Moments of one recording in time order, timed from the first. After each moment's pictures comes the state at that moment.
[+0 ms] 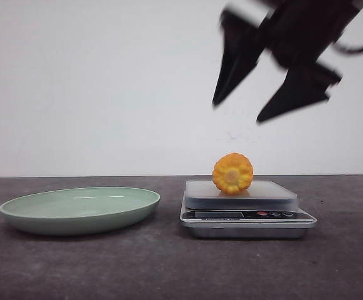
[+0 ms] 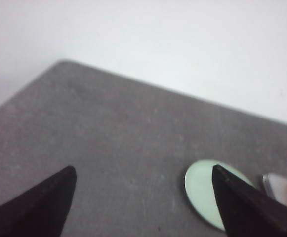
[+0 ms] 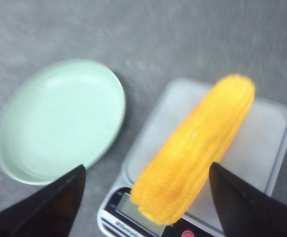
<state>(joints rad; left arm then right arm) -0.40 0.25 1.37 -1.42 -0.44 -0.37 0.56 1.33 0.89 -0.23 -0.10 0.30</state>
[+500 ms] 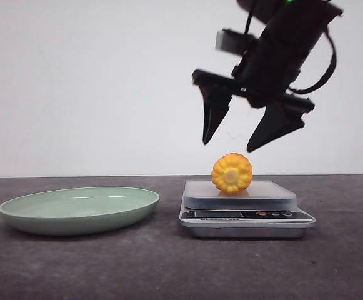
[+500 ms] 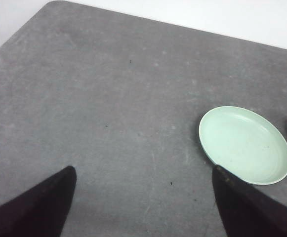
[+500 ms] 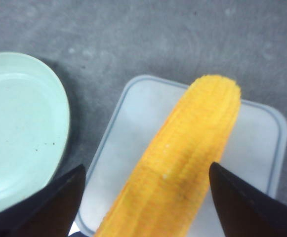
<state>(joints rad) -0.40 0.25 1.18 -1.42 -0.42 -0.38 0.57 1.60 1.06 -0.27 0.00 0.34</state>
